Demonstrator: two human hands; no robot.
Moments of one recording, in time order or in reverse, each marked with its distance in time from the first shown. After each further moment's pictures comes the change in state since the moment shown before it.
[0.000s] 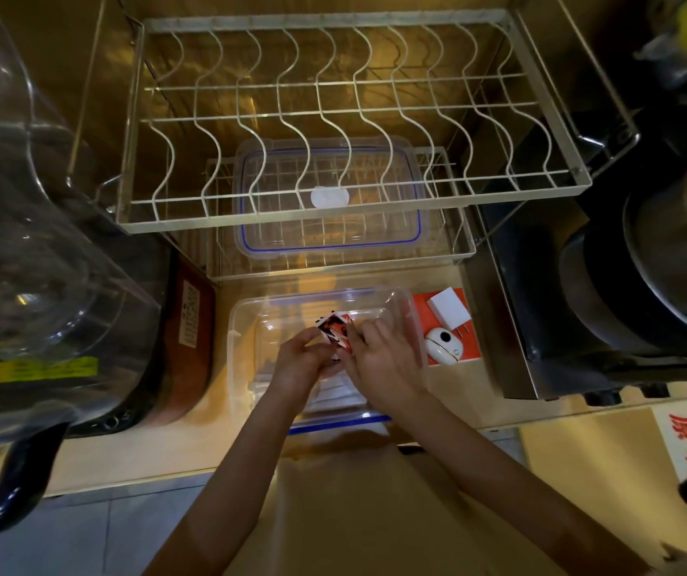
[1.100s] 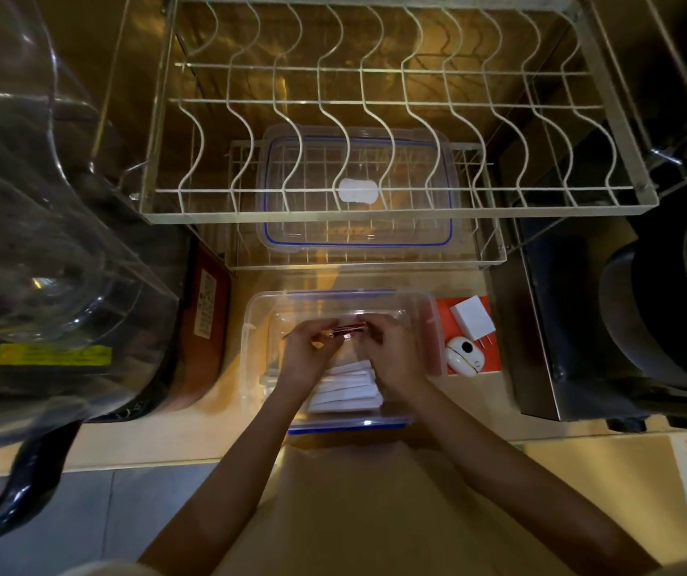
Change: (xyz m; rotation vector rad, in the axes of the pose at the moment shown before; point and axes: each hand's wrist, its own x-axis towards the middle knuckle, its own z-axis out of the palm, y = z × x) left_hand 0.032 -0.012 -0.022 0.698 0.181 0.365; right_hand 0.030 0.000 0.014 0.829 -0.226 0.488
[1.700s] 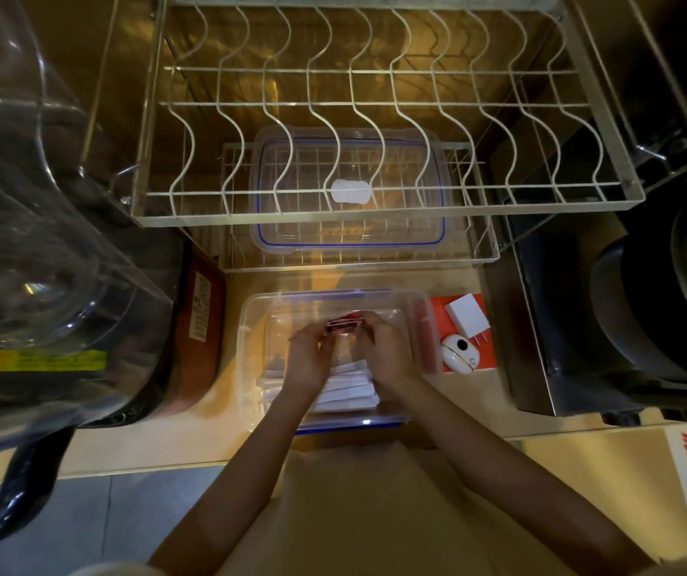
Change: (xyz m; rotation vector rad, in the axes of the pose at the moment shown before) left_hand -0.003 0.004 0.009 0.168 0.009 0.049; right_hand 0.002 -0.006 0.002 -0.006 -0.054 0.079
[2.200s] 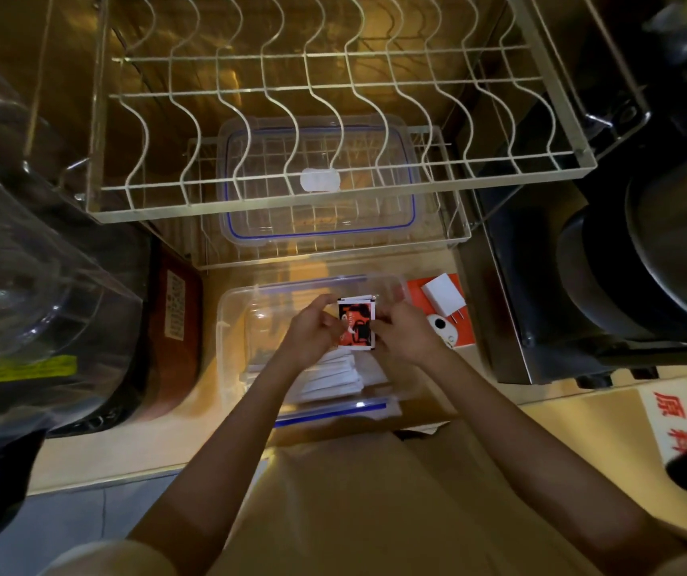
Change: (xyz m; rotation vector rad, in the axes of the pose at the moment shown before) left_hand 0.015 0.021 0.001 -0.194 -0.349 -0.062; right_hand -0.018 -0.005 -0.054 -0.217 -0.087 0.117
